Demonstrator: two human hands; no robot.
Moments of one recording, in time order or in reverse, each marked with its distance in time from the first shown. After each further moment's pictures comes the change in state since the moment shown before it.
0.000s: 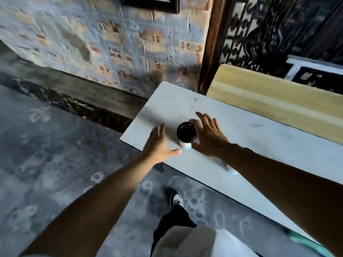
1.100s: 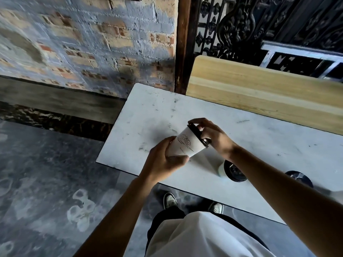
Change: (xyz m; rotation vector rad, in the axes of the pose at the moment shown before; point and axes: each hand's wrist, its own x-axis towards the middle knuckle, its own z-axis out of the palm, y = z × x) left_hand 0.018 0.059 -0.025 -0.611 -0.107 0.117; right_hand 0.019 0.053 -0.024 1.192 0.018 0.426
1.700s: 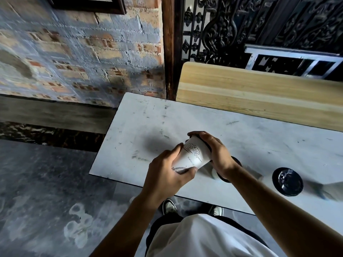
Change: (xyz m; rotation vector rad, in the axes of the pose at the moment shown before) left_hand -0.030 0.053 0.016 0.192 0.070 0.181; right_hand -0.042 0.019 0.001 0.436 0.118 0.006
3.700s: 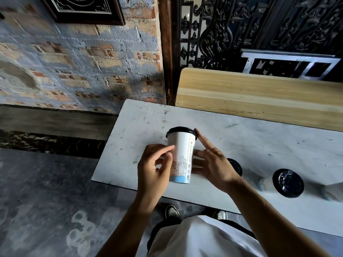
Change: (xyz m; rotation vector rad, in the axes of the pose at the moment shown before) left_hand 0.005 -0.012 -0.007 -0.356 0.296 0.044; right_hand -0.019 0.013 0.001 0.185 -0.119 0.055
